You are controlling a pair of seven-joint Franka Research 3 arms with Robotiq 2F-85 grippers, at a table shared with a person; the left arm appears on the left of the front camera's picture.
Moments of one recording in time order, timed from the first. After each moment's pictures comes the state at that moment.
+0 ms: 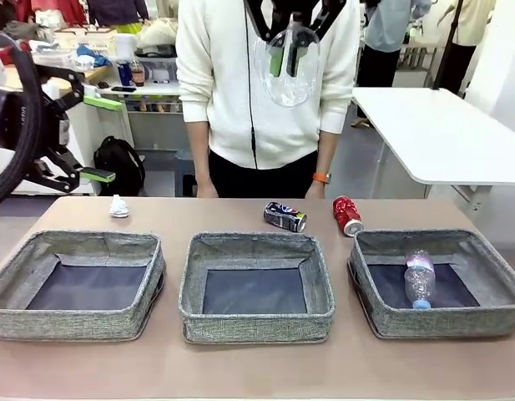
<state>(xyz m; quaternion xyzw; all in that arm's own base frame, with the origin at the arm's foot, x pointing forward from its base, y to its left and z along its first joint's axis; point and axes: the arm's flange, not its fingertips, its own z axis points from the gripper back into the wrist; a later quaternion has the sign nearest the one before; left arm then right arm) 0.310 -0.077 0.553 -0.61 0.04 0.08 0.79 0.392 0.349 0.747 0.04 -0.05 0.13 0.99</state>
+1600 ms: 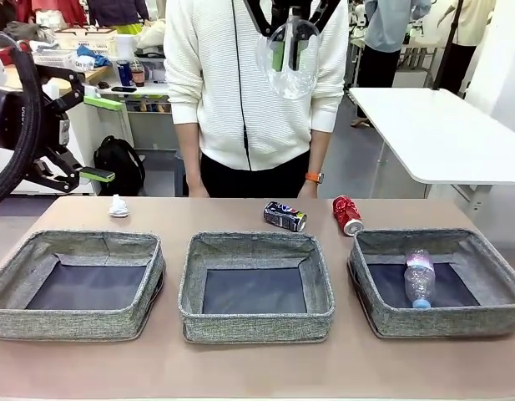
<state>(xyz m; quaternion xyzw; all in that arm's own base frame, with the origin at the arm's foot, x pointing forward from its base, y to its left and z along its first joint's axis) 0.310 -0.077 0.553 -0.61 0.04 0.08 0.79 0.404 0.352 0.751 0.01 -0.04 0.12 0.99</state>
